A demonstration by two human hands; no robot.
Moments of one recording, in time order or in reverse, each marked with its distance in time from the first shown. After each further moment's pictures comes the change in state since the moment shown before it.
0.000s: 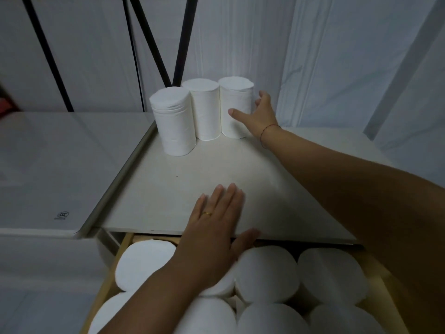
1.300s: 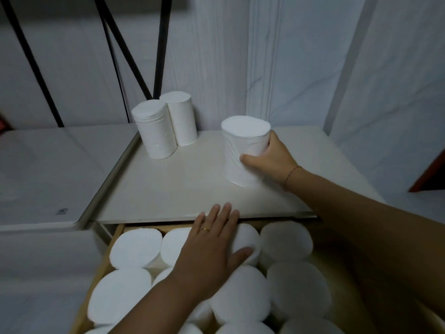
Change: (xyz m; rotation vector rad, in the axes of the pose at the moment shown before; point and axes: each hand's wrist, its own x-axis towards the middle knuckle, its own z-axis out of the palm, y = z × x) left_hand -0.043 0.054 0.014 0.086 -0.090 0.072; right_hand -0.142 0.016 -0.101 -0.045 -0.030 -0.040
